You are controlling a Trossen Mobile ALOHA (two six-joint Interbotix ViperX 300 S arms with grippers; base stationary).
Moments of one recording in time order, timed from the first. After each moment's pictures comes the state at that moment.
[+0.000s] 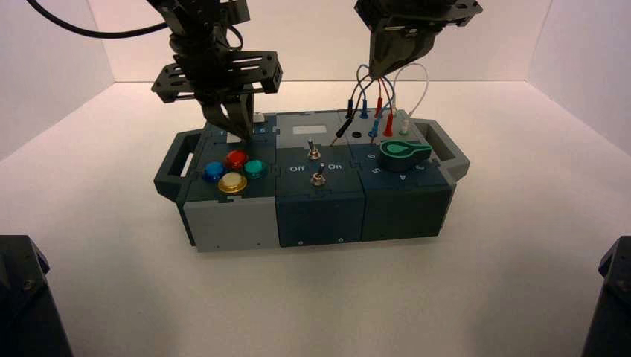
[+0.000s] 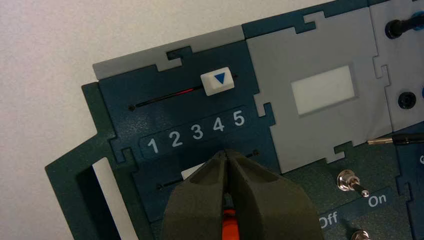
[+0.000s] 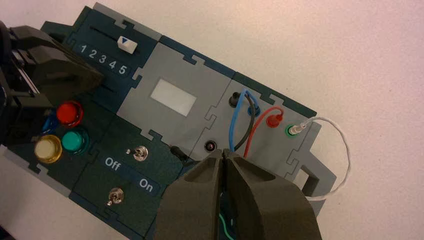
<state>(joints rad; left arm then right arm) -0.61 0.02 0.85 0.00 0.34 -0.44 0.60 -0.19 0.78 0.10 0.44 -0.04</state>
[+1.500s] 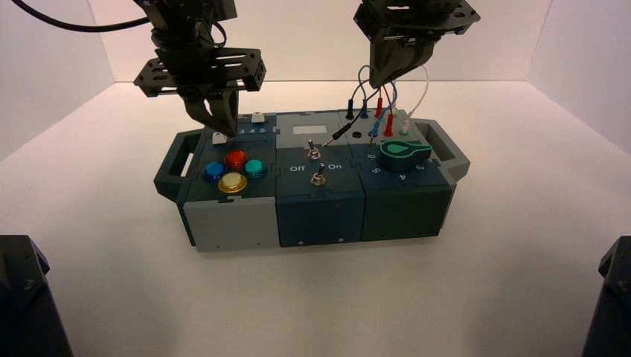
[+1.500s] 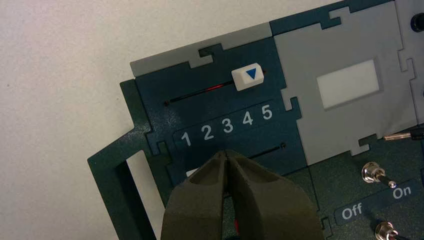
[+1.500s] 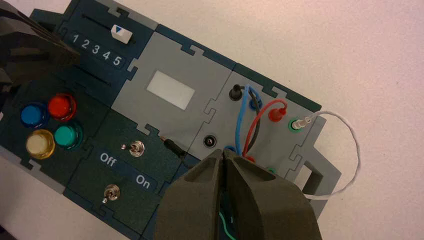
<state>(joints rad) -0.56 -0.02 0.87 0.00 0.37 -0.36 0.60 -0.16 0.78 0.09 0.44 -0.04</state>
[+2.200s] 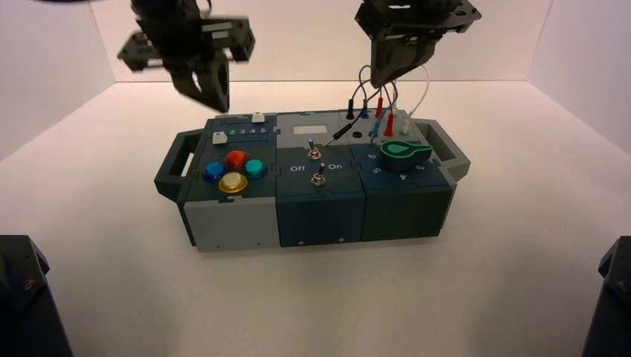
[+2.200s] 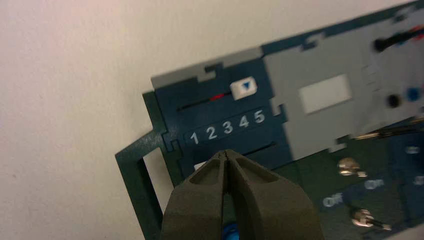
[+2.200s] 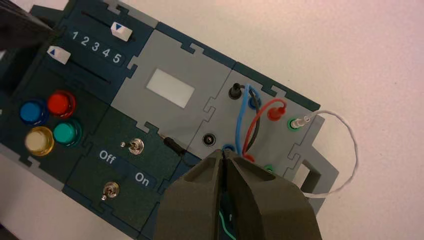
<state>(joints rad) -0.53 -0.15 0.87 0.01 0.43 -0.35 0.60 -0.17 0.77 0.08 0.46 -0.04</state>
